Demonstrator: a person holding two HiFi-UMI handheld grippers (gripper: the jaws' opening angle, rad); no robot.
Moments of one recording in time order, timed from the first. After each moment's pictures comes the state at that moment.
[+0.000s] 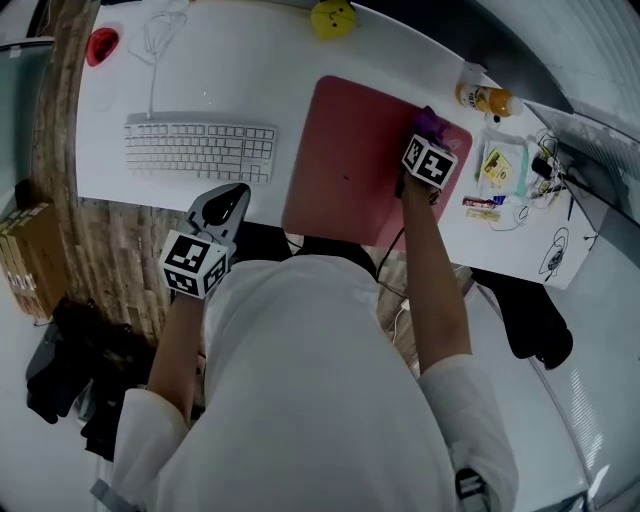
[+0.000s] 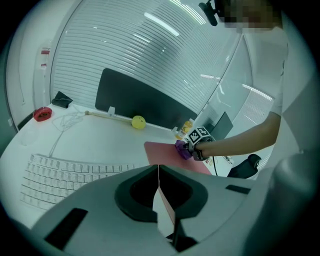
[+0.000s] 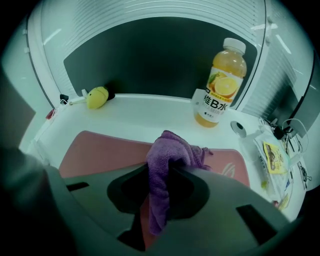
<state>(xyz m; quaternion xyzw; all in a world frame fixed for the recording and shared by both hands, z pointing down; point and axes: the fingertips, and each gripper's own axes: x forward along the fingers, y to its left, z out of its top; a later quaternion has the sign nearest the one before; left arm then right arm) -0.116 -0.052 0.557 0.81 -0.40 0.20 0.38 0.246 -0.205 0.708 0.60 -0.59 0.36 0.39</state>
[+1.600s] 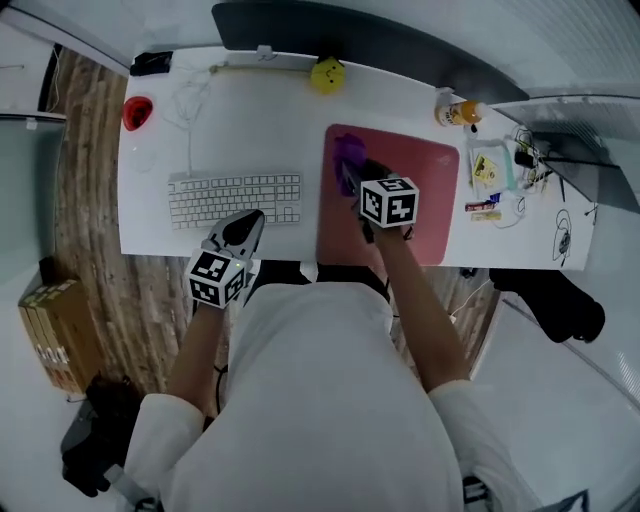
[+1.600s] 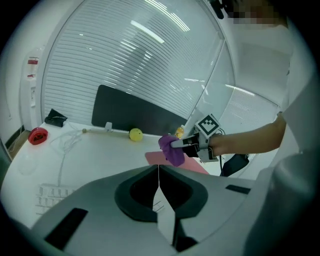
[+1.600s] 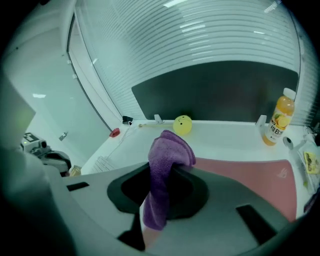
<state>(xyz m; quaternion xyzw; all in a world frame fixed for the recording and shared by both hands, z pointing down) -0.172 -0.069 0.534 0.86 -0.35 0.18 0.32 0.016 -0.169 0.593 0.45 -0.76 0.37 0.27</state>
